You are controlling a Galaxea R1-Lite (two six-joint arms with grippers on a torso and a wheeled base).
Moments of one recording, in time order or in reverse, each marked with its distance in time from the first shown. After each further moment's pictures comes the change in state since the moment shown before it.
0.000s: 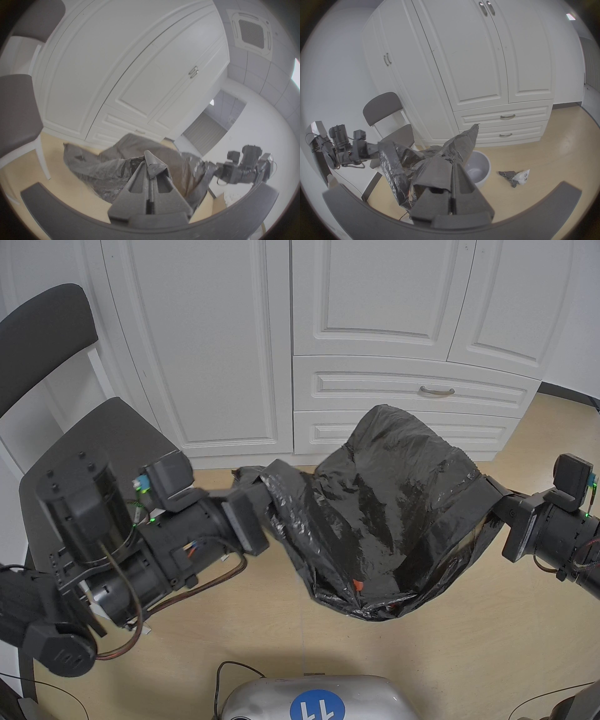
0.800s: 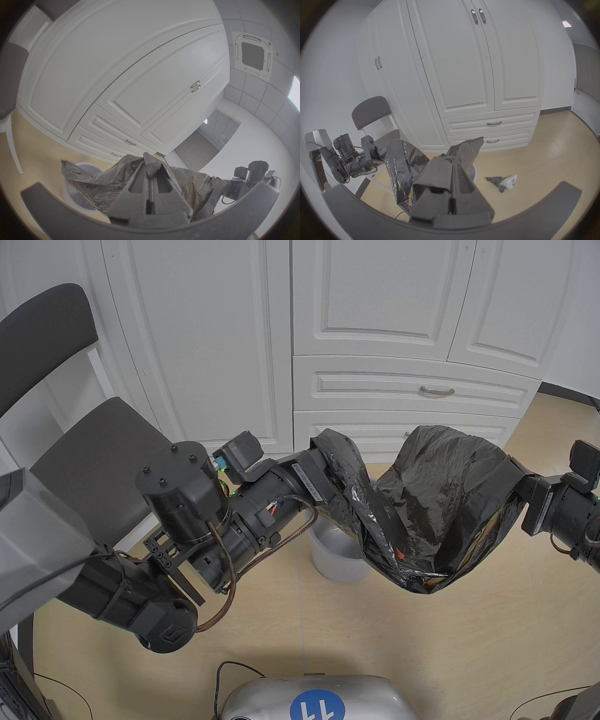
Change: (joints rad) left arm -0.007 0.346 -0.253 -0.284 0.010 -0.136; right arm -0.124 -0.034 -0.009 0.000 0.006 -0.036
